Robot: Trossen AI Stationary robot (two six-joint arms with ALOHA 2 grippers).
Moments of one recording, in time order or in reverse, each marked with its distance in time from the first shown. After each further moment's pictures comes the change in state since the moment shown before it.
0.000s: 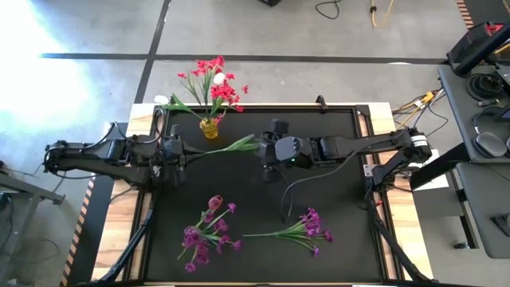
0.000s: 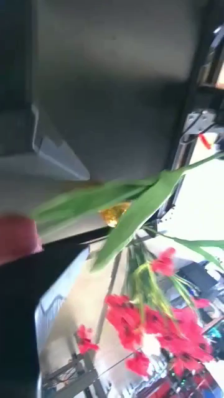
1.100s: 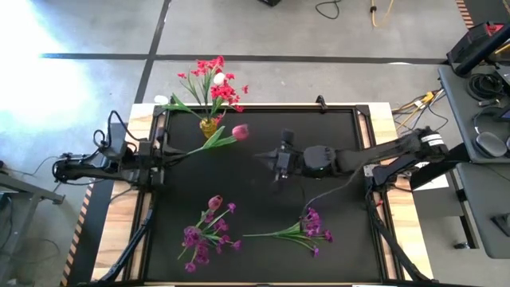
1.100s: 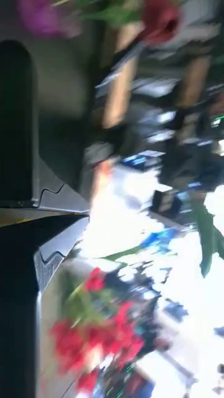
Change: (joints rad) left arm 0.000 -0.435 -0.312 0.365 0.151 -0.006; right arm 0.055 -0.160 -0.424 0.720 -0.100 -0.027
